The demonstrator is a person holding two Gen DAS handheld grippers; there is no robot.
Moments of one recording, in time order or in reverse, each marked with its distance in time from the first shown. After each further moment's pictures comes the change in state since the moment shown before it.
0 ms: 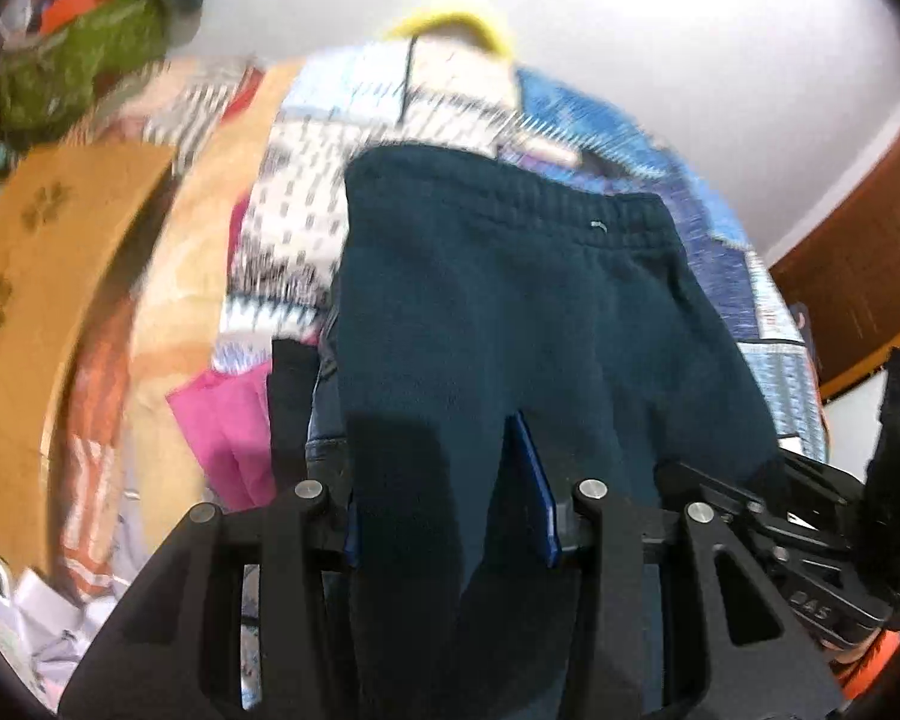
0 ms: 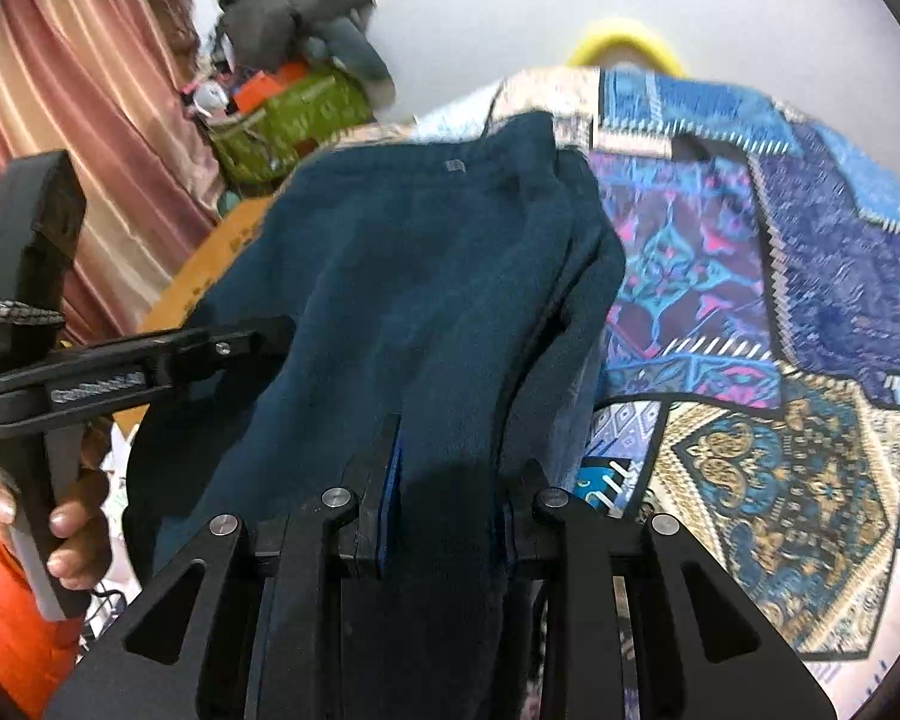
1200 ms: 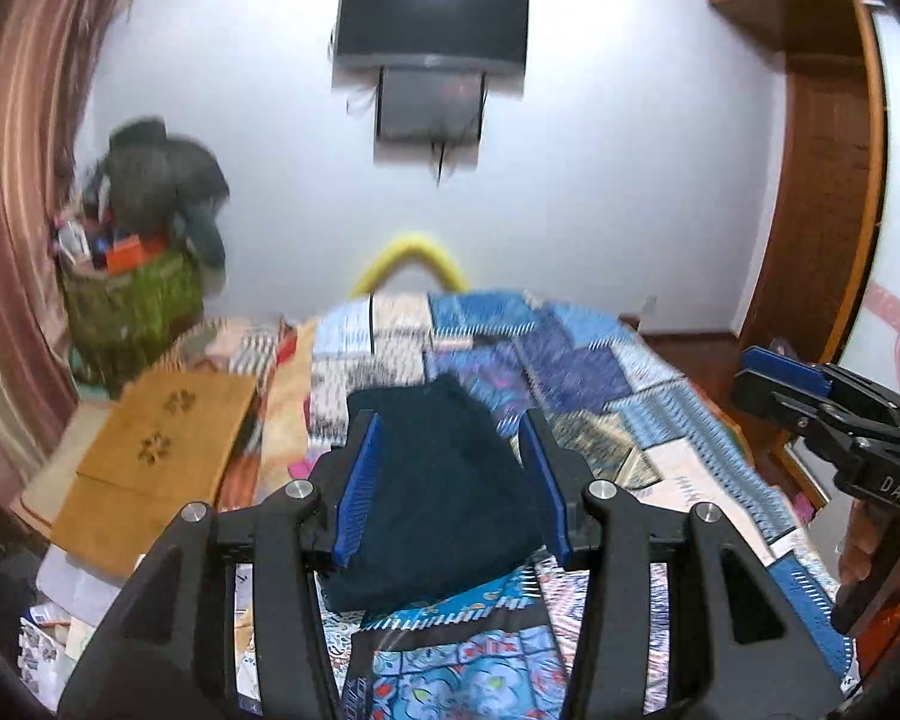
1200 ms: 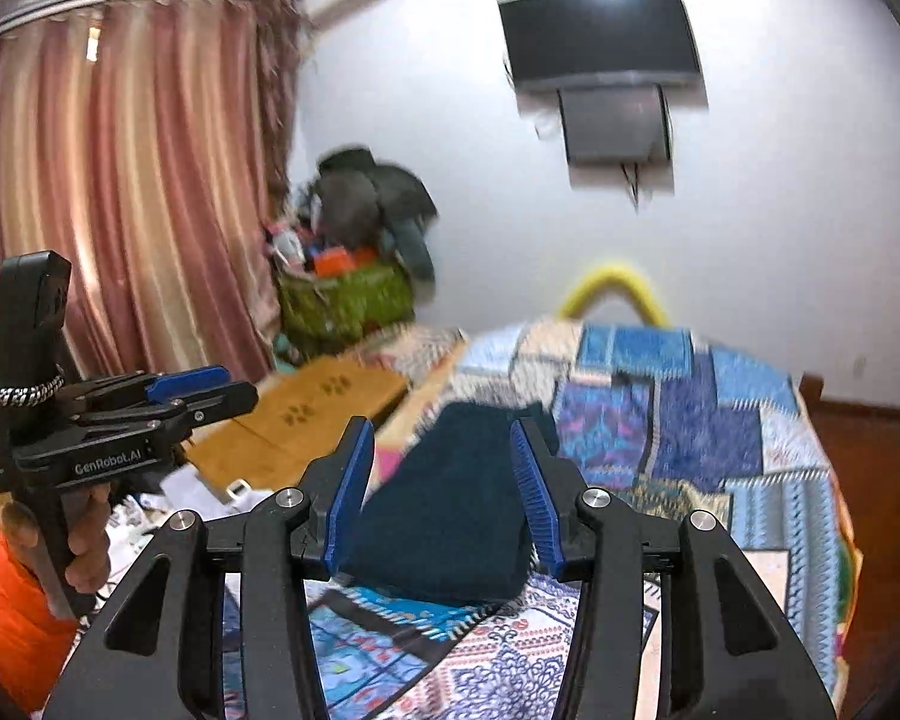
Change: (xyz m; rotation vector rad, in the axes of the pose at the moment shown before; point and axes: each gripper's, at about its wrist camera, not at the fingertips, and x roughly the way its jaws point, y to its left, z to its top) left arm -0.336 -0.140 -0.193 0.292 -0.593 0.090; right arm -0.333 0.116 -0.131 -0.211 -0.587 -0.045
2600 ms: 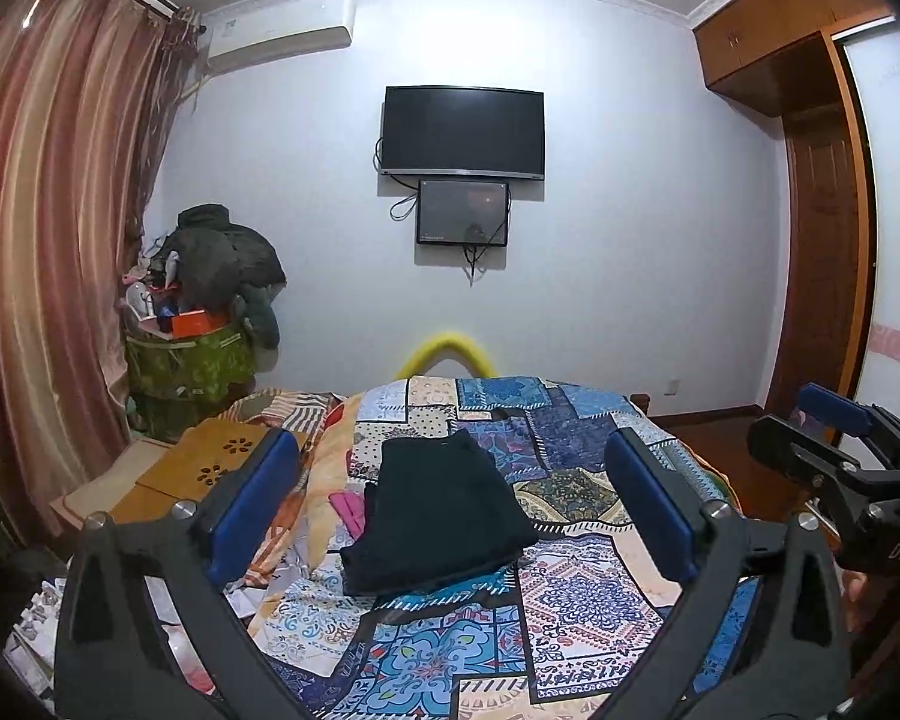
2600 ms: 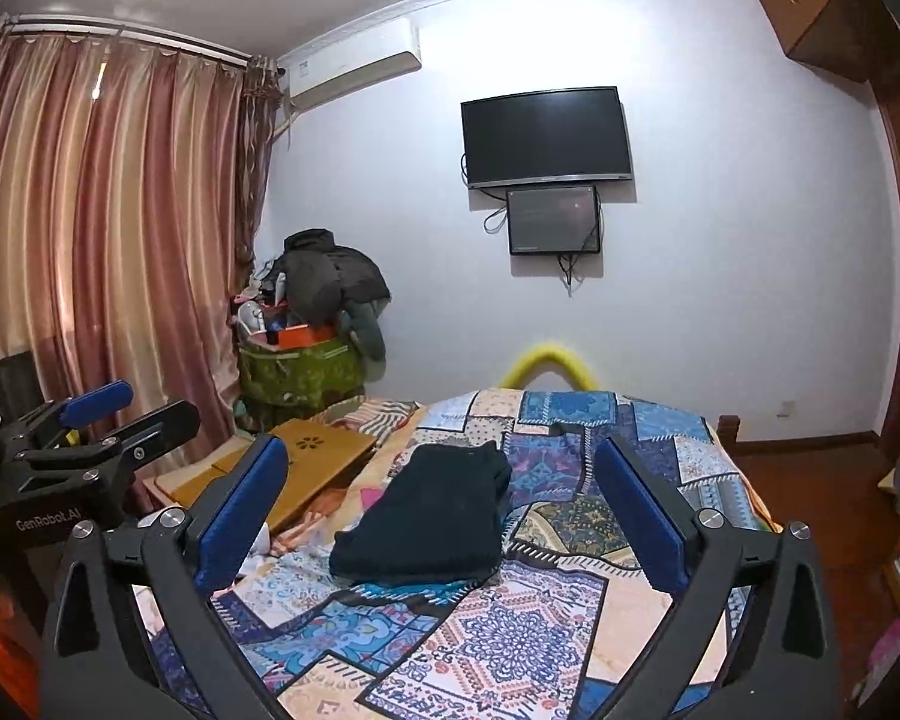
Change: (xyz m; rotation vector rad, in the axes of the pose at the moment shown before) left arm -0.133 -0.045 -0.062 -0.018 -0.239 0.115; right arm -0.104 0.052 -0.038 0.001 -0.170 -0.185
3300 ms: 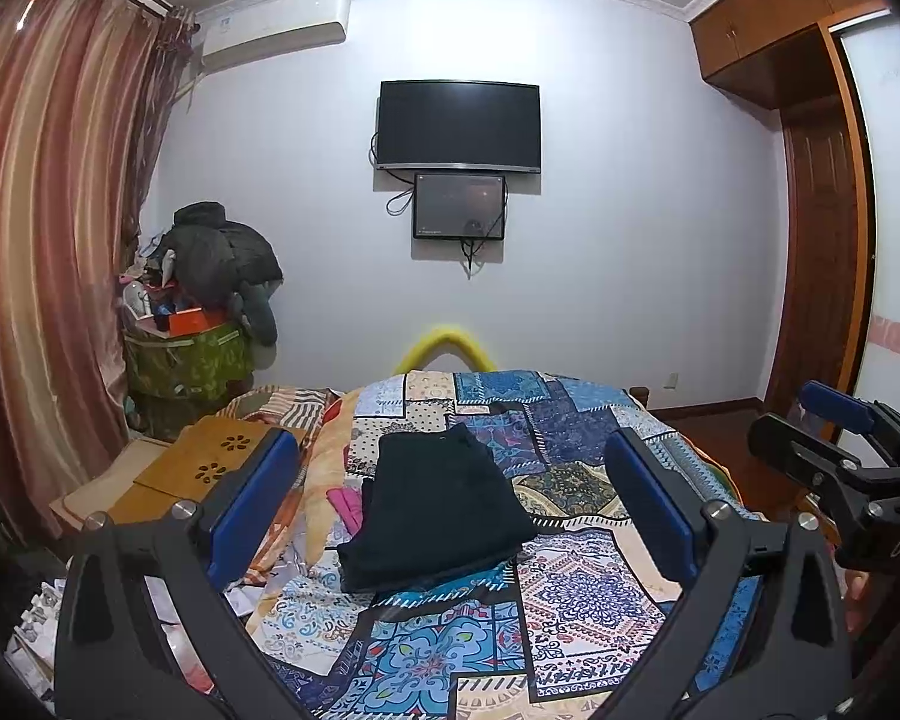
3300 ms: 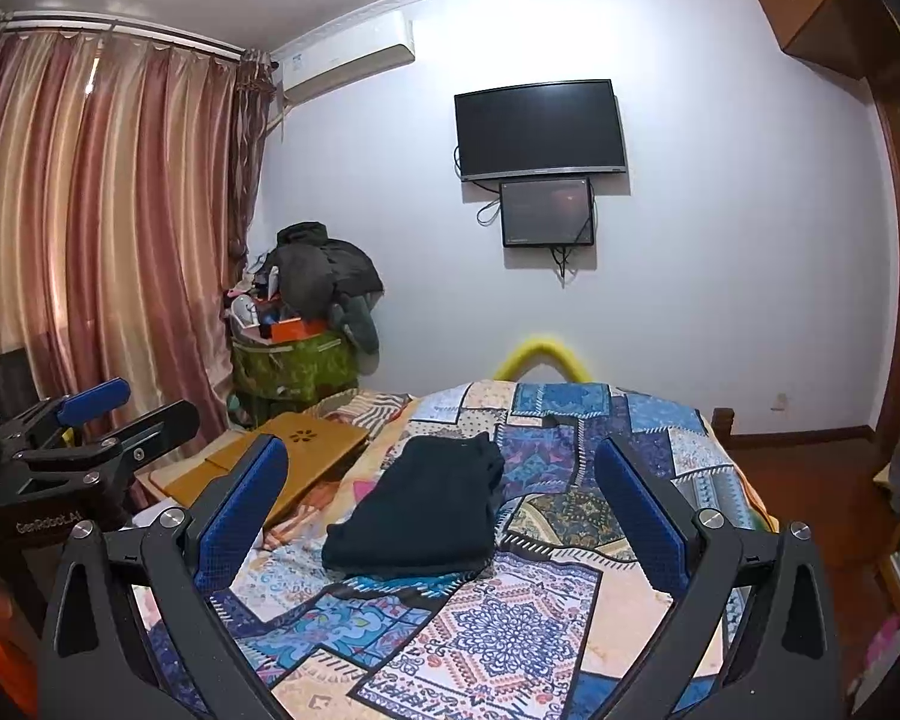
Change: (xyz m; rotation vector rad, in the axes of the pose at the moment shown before) left arm 0.007 -0.003 -0.004 0.010 0.016 -0.008; right arm -0.001 0.001 -0.001 0.009 0.019 -0.015
